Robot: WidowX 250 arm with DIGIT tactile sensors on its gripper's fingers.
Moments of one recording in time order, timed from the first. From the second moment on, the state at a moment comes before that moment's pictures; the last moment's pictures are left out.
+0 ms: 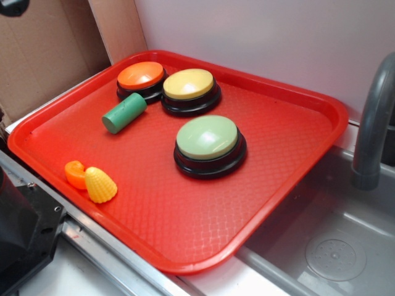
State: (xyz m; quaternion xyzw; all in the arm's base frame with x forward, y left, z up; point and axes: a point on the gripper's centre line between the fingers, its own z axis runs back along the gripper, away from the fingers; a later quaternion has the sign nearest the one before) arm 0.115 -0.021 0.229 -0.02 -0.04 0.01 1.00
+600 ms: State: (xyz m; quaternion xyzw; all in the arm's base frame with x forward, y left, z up) arm 0.140 -0.024 0.117 0.01 0.01 0.02 1.00
